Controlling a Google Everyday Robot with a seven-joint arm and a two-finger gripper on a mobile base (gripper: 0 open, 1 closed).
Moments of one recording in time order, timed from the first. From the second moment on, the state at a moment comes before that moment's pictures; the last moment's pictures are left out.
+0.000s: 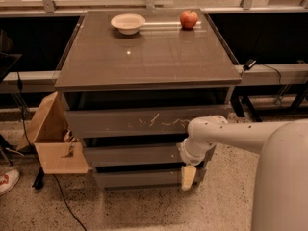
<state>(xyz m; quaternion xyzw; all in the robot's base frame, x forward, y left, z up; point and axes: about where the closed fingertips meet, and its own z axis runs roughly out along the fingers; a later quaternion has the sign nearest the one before) 0.557 -0.133 0.462 -0.70 0.70 0.07 0.10</state>
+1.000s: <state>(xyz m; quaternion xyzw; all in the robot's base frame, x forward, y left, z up) 0.606 -0.136 0.448 -0.70 0.71 0.00 0.11</state>
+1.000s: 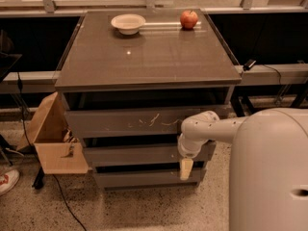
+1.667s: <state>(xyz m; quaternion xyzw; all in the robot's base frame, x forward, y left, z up) 0.620 -0.129 0.404 -0.69 0.72 0.03 0.09</state>
